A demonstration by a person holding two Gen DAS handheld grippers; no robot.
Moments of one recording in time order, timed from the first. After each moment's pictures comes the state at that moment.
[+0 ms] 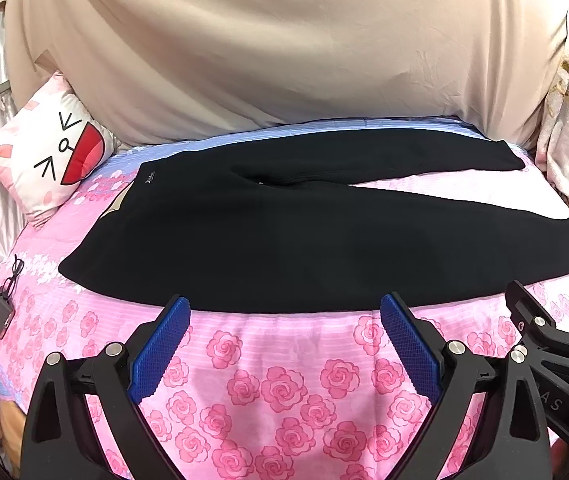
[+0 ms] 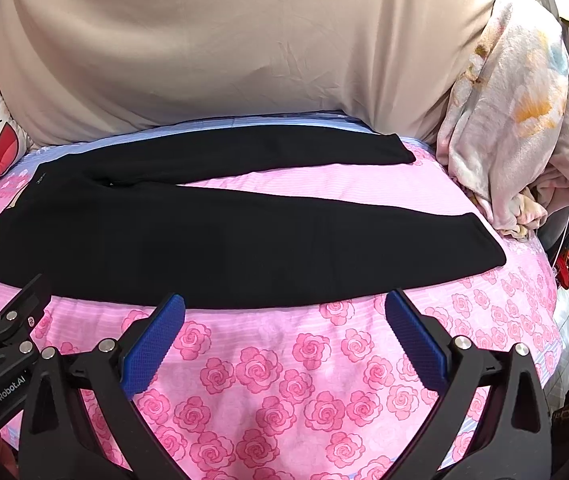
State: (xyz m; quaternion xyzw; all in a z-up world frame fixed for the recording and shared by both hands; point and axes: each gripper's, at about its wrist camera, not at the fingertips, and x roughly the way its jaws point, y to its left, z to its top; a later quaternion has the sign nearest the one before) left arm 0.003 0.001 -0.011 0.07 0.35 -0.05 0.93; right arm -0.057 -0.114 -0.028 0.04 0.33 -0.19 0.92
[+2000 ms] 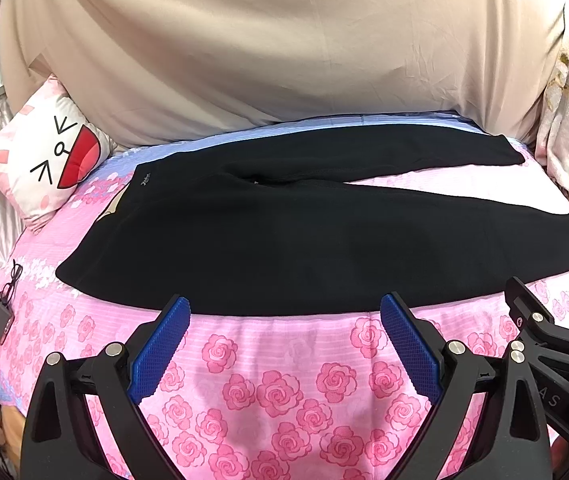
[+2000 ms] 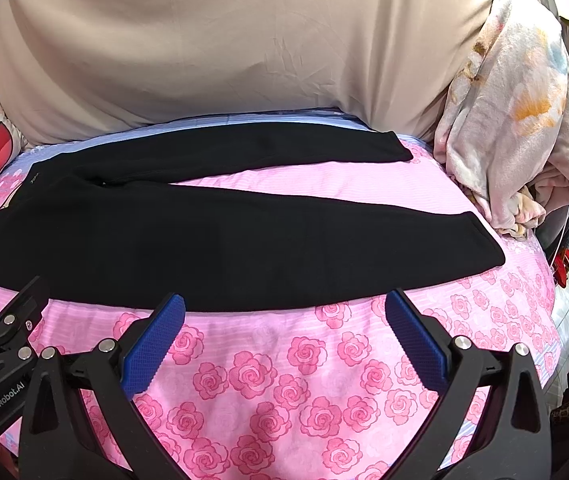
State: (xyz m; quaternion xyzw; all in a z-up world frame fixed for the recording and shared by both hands) left arm 0.009 -0.010 -0.010 0.08 0.36 -0.05 0.93; right arm -0.055 -0.119 -0.034 0.03 0.34 -0.19 0.92
